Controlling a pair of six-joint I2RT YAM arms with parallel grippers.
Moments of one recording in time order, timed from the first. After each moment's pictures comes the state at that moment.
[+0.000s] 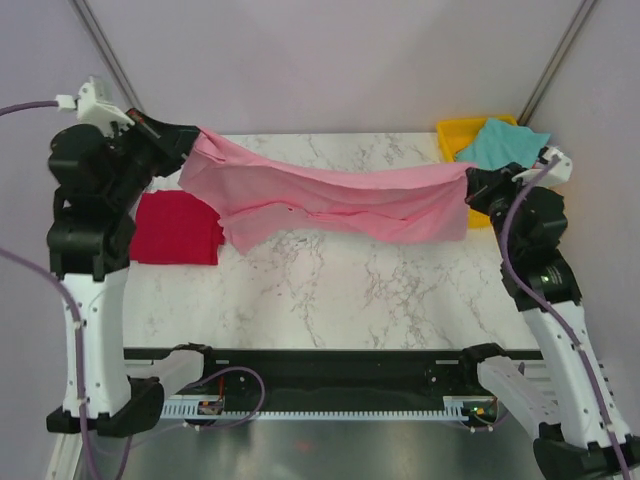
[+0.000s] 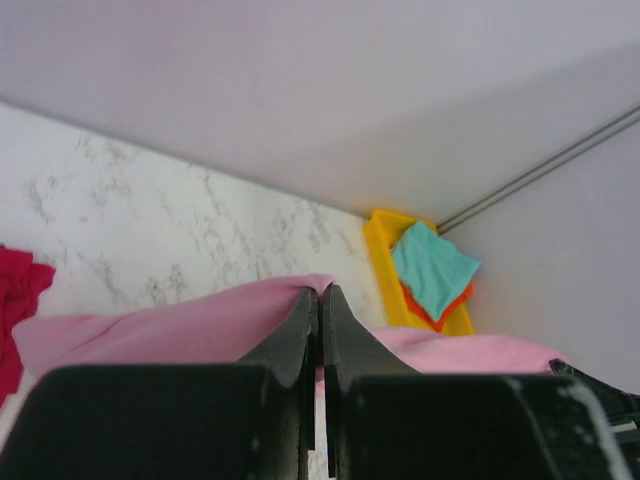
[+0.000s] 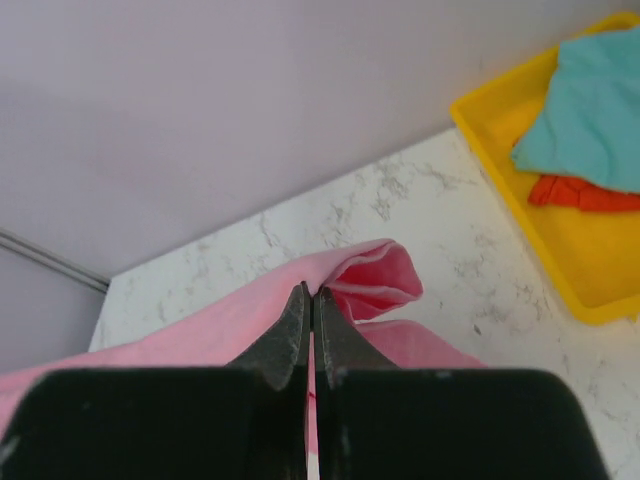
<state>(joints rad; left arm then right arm) -0.06 1.16 1.71 -0.69 0.17 -0.63 0.18 0.88 1.01 -0.23 0.19 0.57</state>
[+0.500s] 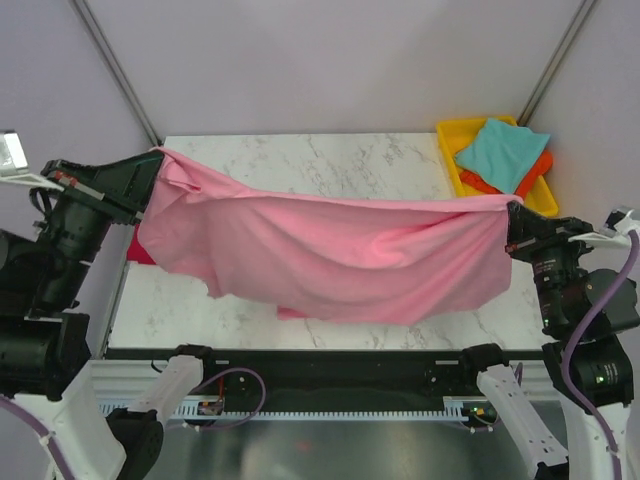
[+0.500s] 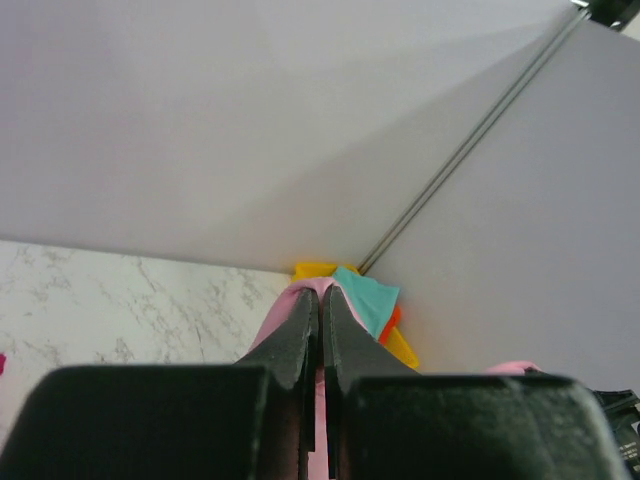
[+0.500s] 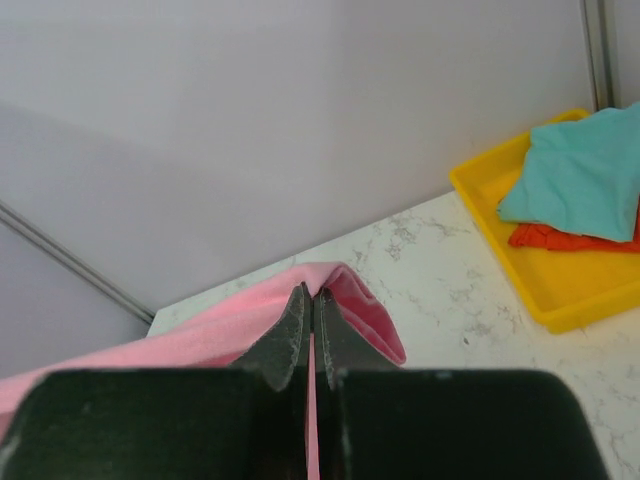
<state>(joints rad) -0.06 0.90 1.96 -0.78 0.24 -0.63 0.18 0.49 1.18 -0.53 0.21 0.53</state>
